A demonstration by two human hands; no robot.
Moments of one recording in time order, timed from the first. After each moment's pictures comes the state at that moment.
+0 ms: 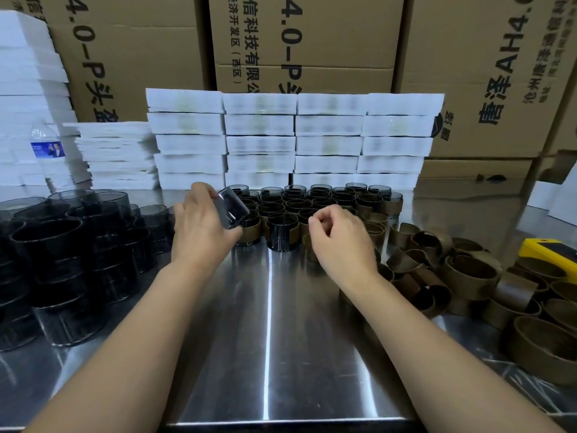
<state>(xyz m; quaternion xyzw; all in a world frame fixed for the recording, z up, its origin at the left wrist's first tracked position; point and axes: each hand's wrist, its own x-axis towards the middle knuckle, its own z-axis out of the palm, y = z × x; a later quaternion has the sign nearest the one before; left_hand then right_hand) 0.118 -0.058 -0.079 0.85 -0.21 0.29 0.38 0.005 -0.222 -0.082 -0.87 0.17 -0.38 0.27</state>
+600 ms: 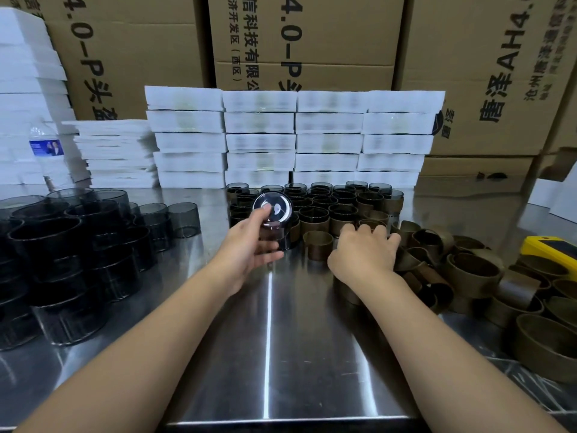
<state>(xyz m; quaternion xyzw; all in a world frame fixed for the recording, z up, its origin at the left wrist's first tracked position) 0.100 -0.099 -0.095 0.59 -0.15 -0.17 0.77 -0.001 -0.235 -0.083 -0.93 0.33 -0.15 -0.01</state>
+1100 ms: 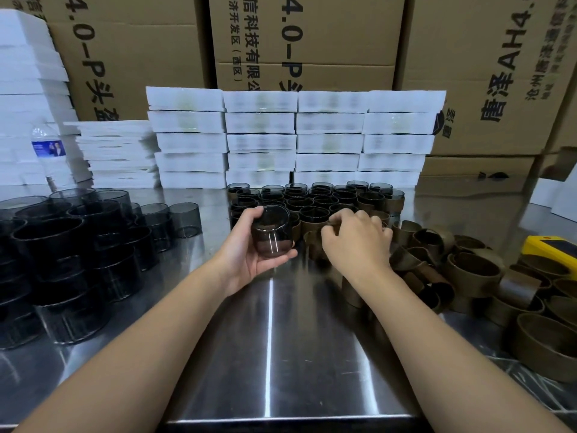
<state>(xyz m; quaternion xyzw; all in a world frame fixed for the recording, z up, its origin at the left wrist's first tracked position) 0.094 -0.089 -0.090 0.50 -0.15 -0.33 0.79 0.001 -0.232 -0.080 -0.90 0.28 -0.31 0.12</state>
